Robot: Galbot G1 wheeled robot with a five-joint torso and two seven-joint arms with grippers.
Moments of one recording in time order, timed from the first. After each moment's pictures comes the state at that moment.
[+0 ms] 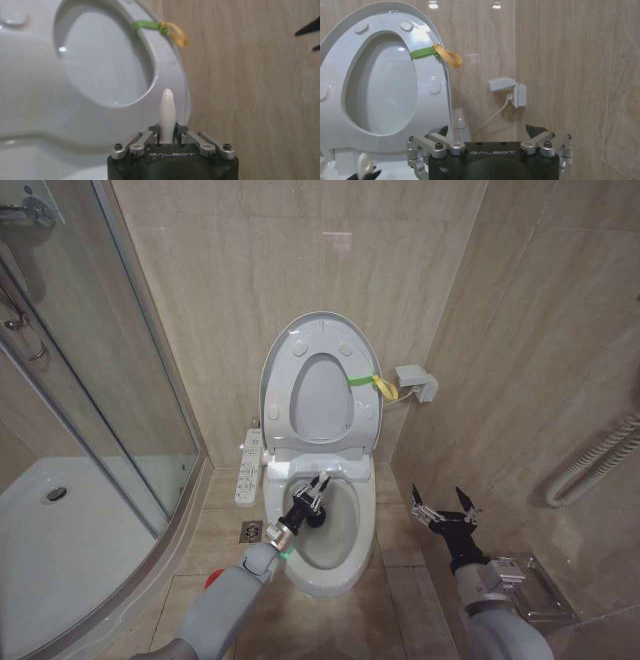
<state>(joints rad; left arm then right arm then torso) 0.63 -1.38 0.24 -0.94 -0.39 -0.79 0.21 -1.55 1.32 0.63 2.16 0.32 -0.03 0.15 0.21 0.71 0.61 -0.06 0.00</state>
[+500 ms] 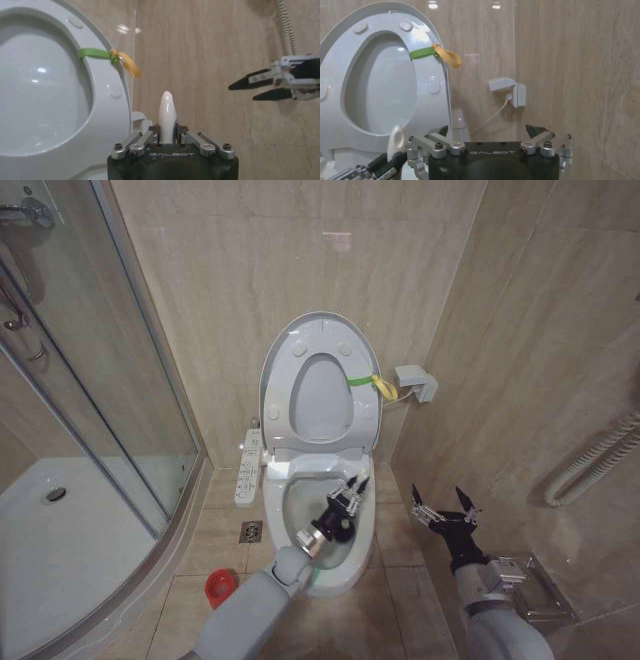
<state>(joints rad) 0.71 -1.39 0.35 -1.23 -0.32 -0.66 0.10 -1.55 1.32 0.63 2.16 0.32 -0.03 0.15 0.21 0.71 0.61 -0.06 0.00</state>
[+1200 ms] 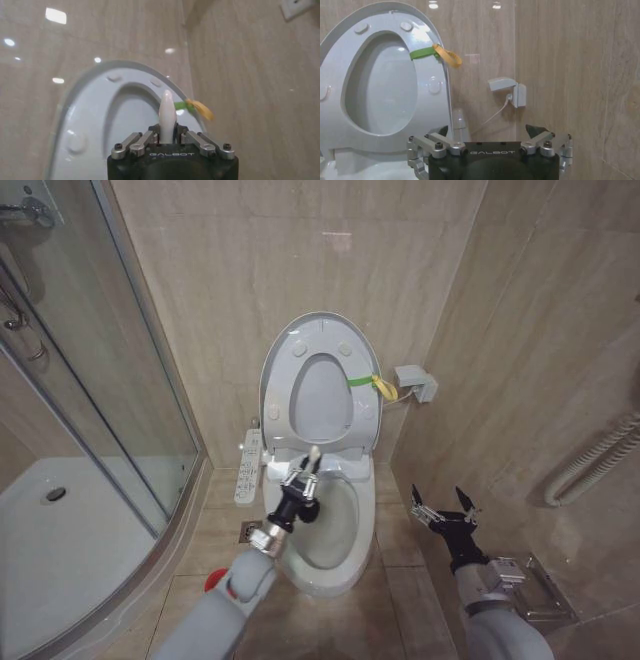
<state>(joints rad) 0.94 -1.20 0.04 -1.66 -0.22 -0.54 -0.06 -1.55 1.32 0.63 2.16 0.32 -0.03 0.15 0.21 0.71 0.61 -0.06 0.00</state>
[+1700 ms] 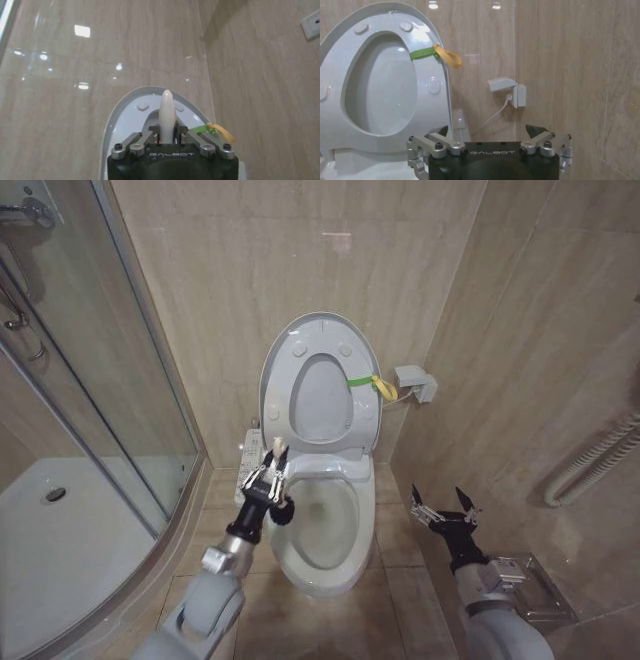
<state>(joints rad) 1.22 -1.11 -0.13 -2.01 -0.18 -0.43 -0.14 -1.55 1.32 0.63 2.16 0.32 -0.03 0.15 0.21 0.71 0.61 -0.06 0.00</state>
